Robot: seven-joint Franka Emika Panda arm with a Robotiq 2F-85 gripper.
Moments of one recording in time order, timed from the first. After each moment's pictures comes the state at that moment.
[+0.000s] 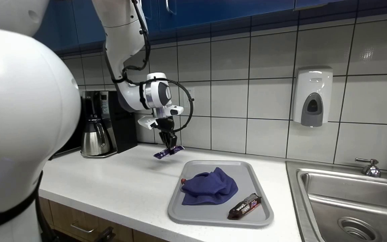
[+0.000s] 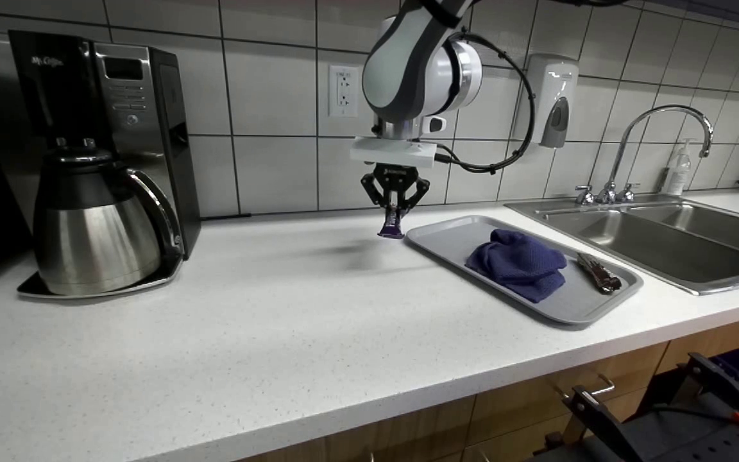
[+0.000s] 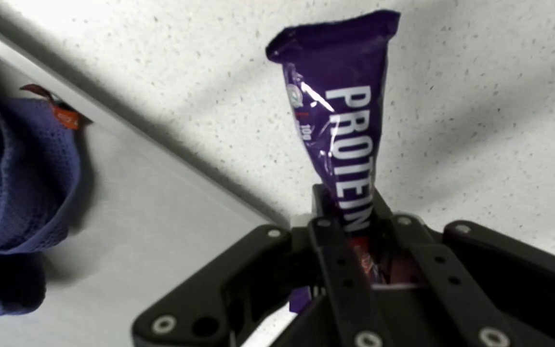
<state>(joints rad) 0.33 0.51 -0.09 -1.96 -0.14 2.57 0.87</state>
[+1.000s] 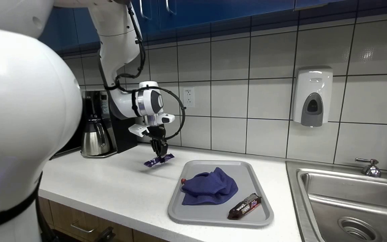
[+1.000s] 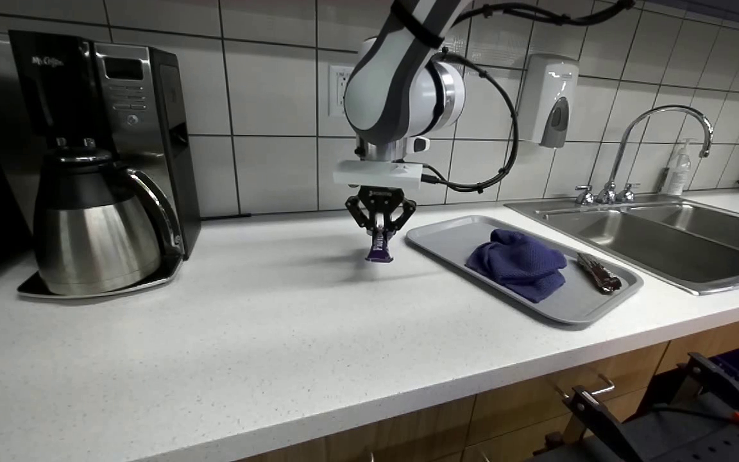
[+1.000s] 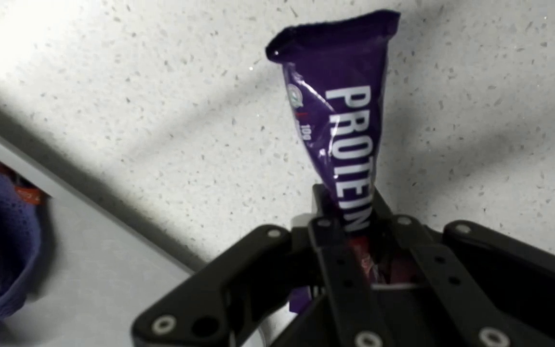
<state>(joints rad) 0.35 0.56 -0.05 -1.97 -0.14 2.57 0.87</state>
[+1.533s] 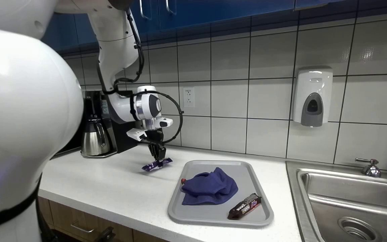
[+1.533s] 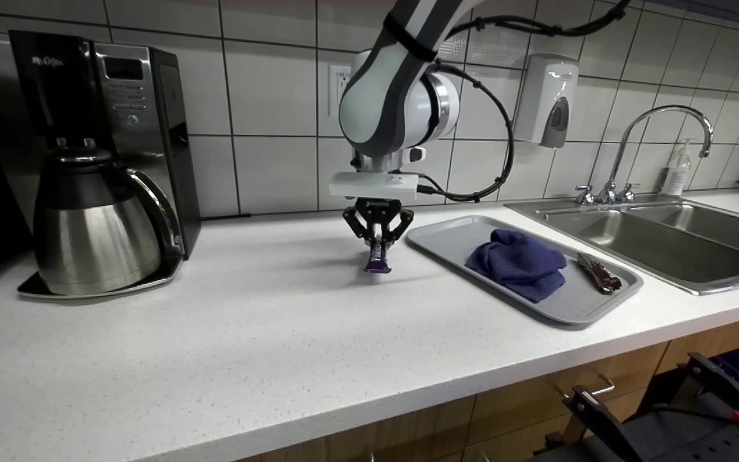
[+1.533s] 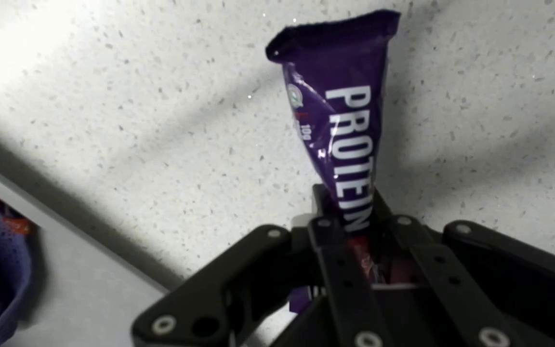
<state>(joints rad) 0.38 0.59 -0.06 -1.96 -0.14 2.57 0.88</state>
